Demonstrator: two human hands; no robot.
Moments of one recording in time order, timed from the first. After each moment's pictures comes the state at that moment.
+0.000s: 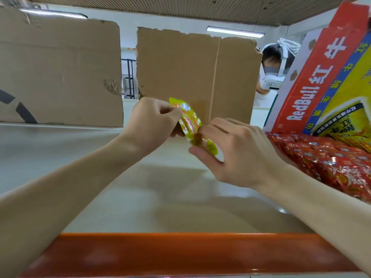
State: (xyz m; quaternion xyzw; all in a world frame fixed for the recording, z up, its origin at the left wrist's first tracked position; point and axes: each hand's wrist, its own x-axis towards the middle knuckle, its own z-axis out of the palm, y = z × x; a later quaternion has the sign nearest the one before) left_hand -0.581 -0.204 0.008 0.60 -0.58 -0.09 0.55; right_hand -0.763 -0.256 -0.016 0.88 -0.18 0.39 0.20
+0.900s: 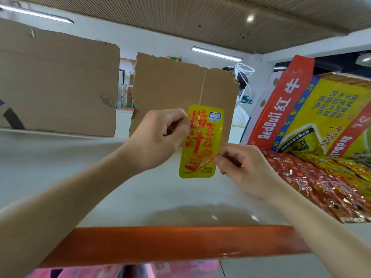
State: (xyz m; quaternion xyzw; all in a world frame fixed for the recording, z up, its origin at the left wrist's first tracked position) left_hand -0.593 -0.172 0.019 0.43 -0.72 -0.03 0.53; right_hand -0.811 -0.236 -0.005 0.89 -0.25 0.37 -0.13
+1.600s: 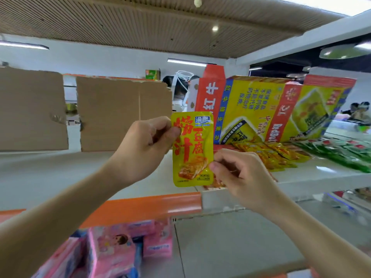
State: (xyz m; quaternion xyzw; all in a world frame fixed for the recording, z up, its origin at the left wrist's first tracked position) left_hand -0.769 -0.125 0.041 0.38 -0.75 -0.07 0.54; right_hand -0.990 -0.161 0.006 0.85 -0.22 0.47 -0.09
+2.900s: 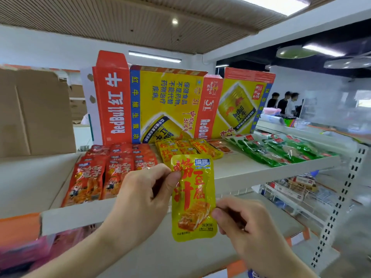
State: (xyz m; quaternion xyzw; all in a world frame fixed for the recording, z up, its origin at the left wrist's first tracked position) left_hand -1.038 -0.182 -0.022 0.42 -0.73 -0.05 0.54; right_hand -1.253 -0.180 -0.052 0.79 -0.34 0.47 -0.20
